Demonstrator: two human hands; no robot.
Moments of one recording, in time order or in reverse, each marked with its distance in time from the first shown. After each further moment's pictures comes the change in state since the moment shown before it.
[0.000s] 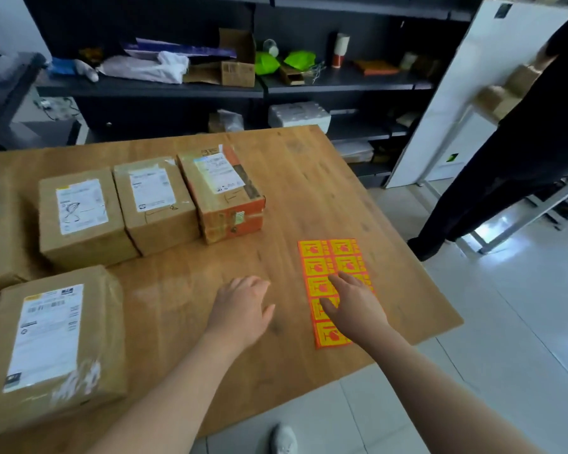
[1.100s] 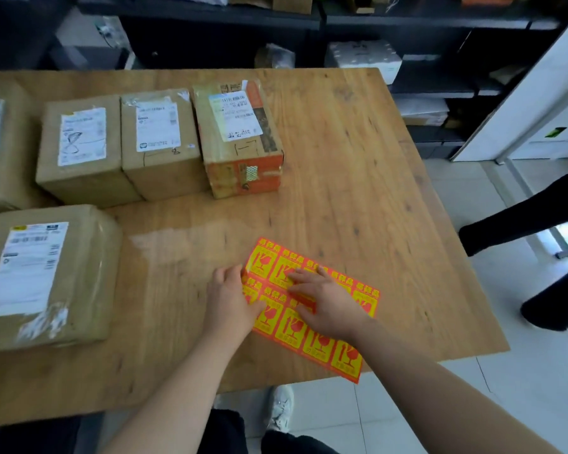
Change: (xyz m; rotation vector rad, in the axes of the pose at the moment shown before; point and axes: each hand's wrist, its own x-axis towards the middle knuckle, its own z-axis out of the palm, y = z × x) left_hand 0.003 0.000 0.088 -0.337 0.161 -0.594; right_hand 0.043 0.015 0.062 0.261 -0.301 -0.668
